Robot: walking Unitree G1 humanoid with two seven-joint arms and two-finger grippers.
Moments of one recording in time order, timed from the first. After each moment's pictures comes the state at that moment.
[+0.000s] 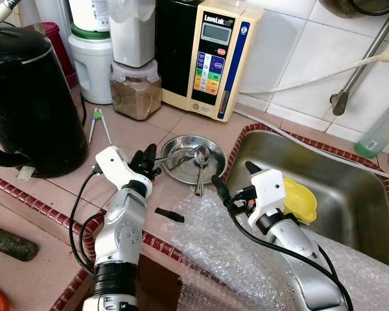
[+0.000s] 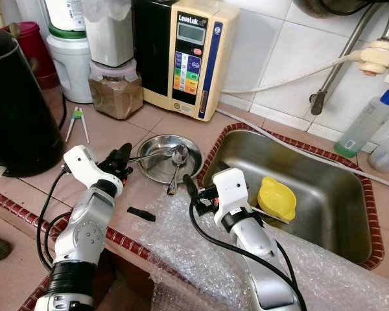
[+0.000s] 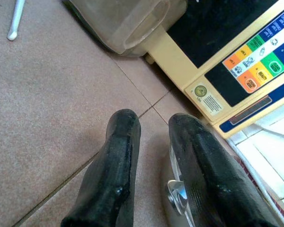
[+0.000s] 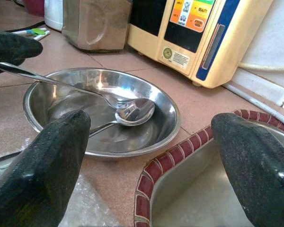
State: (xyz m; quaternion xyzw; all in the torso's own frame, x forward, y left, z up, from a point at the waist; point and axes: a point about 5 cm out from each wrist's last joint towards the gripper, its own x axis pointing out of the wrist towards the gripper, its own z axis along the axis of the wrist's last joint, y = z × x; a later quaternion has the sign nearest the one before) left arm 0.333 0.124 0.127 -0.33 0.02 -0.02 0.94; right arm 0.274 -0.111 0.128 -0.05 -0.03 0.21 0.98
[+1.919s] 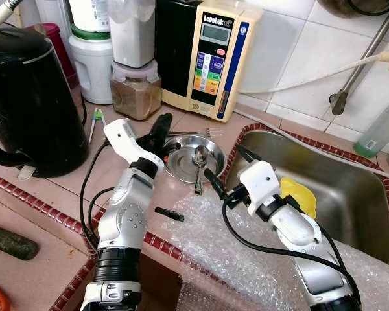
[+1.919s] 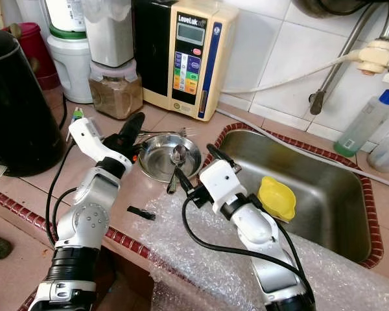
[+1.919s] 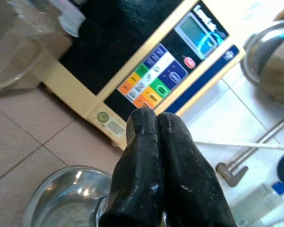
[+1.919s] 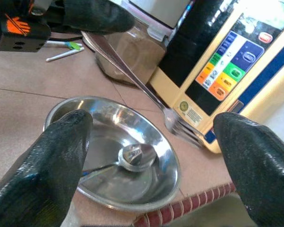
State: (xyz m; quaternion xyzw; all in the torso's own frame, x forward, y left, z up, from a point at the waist) left arm 0.339 0.096 0.177 -0.33 -0.07 -0.18 0.92; right arm 0.289 -0.101 0.155 -0.18 -0.12 0.28 0.93
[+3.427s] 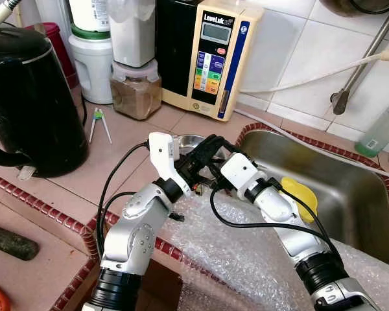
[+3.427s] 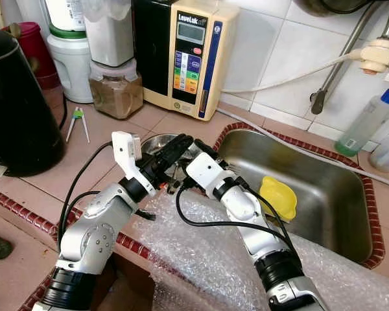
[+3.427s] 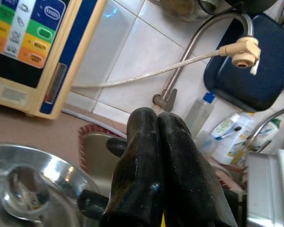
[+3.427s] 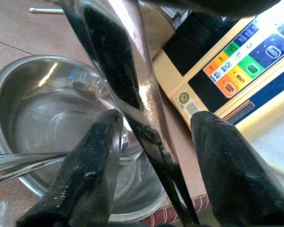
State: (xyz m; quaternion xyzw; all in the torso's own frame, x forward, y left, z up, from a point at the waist) left arm 0.302 0.056 0.173 -0.21 -0.05 -0.38 0.90; right arm 0.331 -0.098 0.136 -0.28 -0.13 0.28 0.91
